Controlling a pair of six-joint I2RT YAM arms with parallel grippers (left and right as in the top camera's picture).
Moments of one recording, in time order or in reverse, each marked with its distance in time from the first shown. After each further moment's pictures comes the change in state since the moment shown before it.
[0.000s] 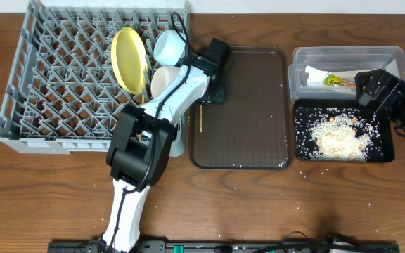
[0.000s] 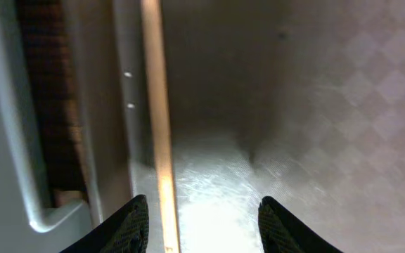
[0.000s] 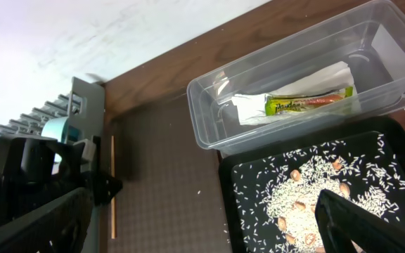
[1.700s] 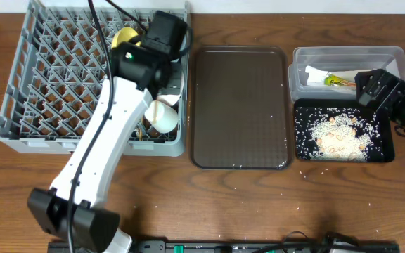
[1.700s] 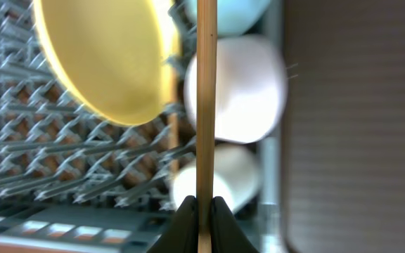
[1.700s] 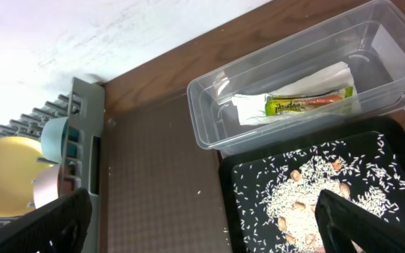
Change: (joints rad) left arm 0.122 -0.521 0.012 -0.399 -0.204 0.177; right arm 0.000 0.000 0.000 0.000 0.000 0.000
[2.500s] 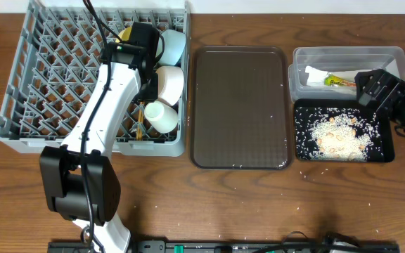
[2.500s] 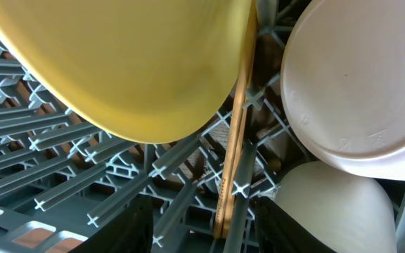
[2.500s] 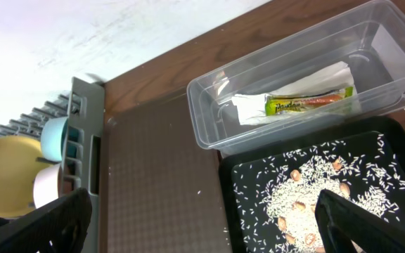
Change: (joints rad) left arm 0.167 0.140 -0.162 0.113 -0.021 0.057; right arm 0.000 0.000 0.000 0.000 0.000 0.000
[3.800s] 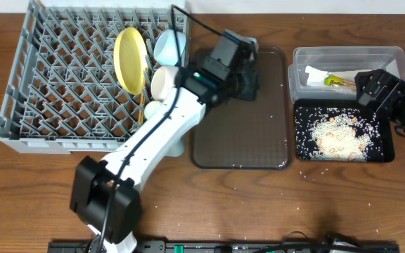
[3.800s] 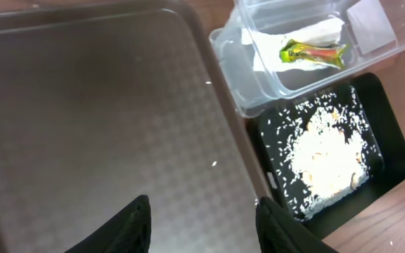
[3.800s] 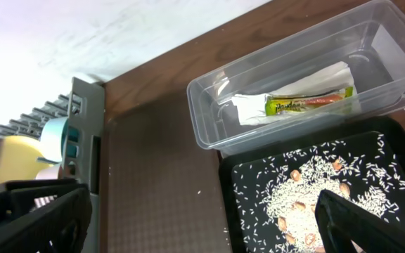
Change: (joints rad) left arm -0.438 -0.013 0.019 0.506 0.467 -0.190; right arm 0.000 0.000 0.000 0.000 0.000 0.000
